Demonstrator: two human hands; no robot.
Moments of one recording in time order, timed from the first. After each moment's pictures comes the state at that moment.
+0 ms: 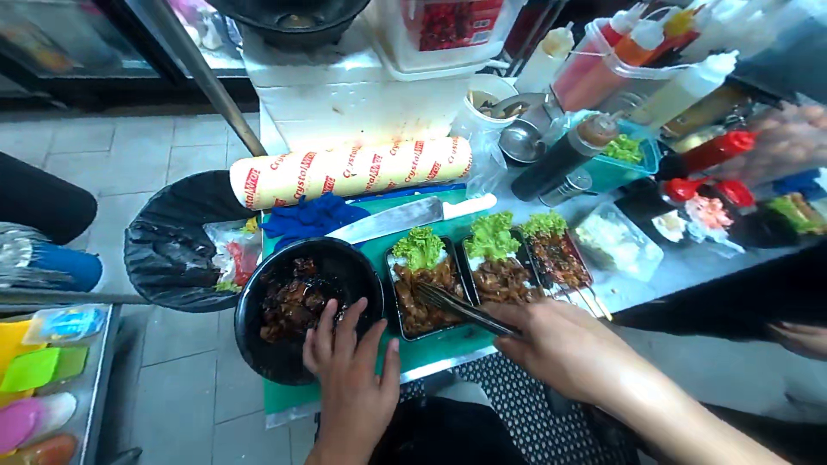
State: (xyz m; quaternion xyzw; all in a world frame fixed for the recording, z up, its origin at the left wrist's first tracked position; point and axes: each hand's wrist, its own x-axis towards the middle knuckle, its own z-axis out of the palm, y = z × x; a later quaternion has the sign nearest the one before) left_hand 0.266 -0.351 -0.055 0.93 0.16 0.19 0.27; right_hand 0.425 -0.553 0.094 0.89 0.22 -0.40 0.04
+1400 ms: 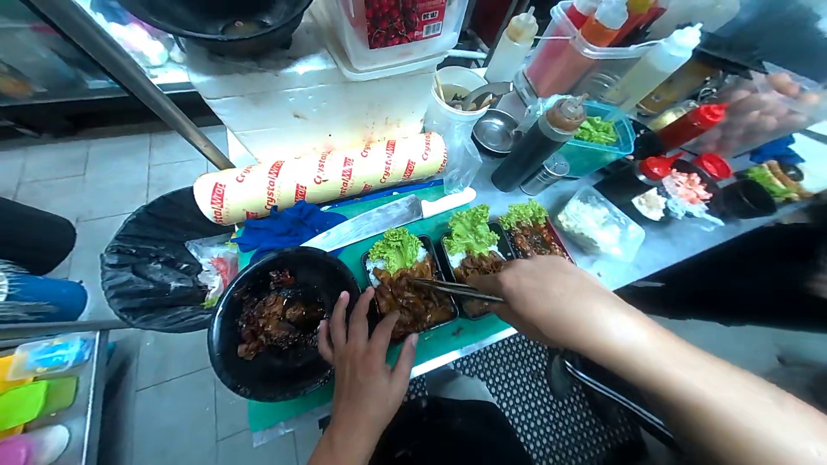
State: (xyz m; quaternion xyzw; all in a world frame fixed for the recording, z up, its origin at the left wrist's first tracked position) left_hand 0.295 -0.375 -0.064 0.95 0.12 0.14 0.26; right_hand 0.460 -0.557 0.096 0.88 0.33 -0.31 0.15
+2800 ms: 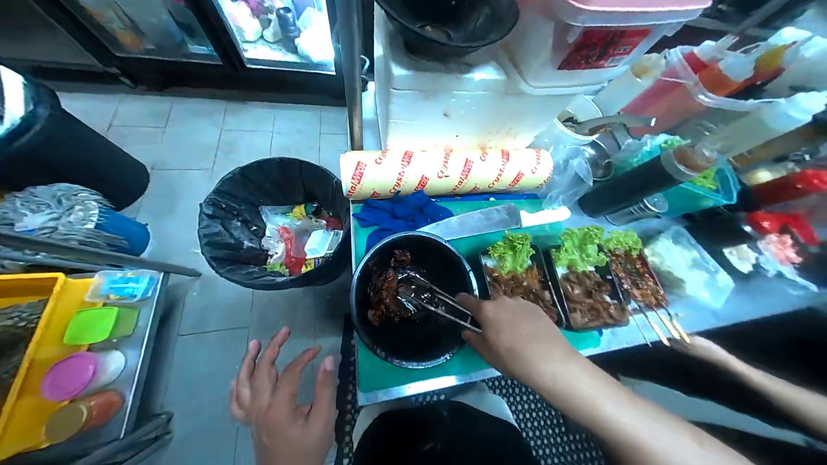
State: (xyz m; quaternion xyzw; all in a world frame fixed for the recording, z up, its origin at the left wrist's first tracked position) left_hand 0.140 -0.184 -0.079 0.87 0.32 0.22 0.29; right_hand 0.368 -0.371 0.042 0.88 0.25 -0.38 0.12
